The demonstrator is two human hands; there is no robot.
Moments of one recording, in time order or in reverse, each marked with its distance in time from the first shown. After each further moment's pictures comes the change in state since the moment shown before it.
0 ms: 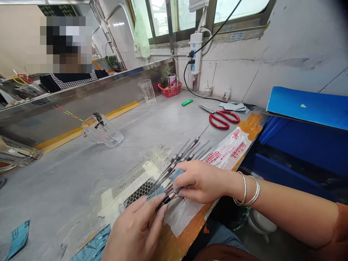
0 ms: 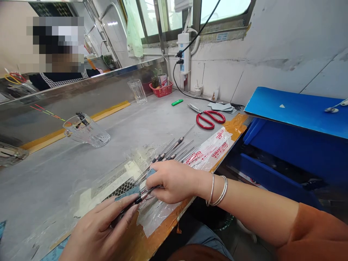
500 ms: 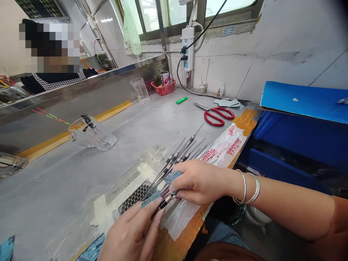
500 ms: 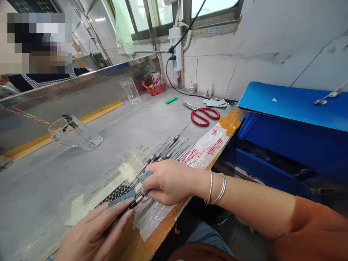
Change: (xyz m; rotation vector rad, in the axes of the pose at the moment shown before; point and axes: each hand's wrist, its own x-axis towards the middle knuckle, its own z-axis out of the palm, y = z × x) left_hand 0.007 0.002 -0.003 0.026 0.100 0.108; right_hand -0.005 0.002 -0.001 -0.115 -0.003 -0.023
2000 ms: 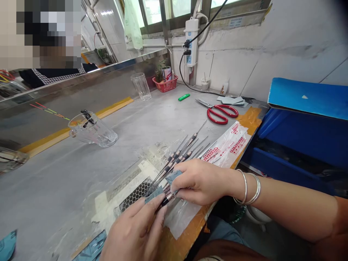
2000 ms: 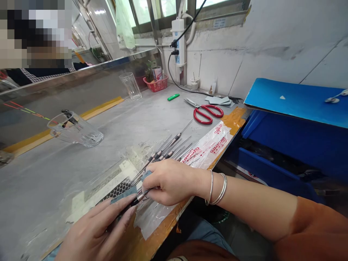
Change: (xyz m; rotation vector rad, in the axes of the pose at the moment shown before) left_hand 0.000 0.001 0.006 0.046 -0.019 -0.035; right_hand 0.003 0.001 0.006 0.088 0.046 -0.020
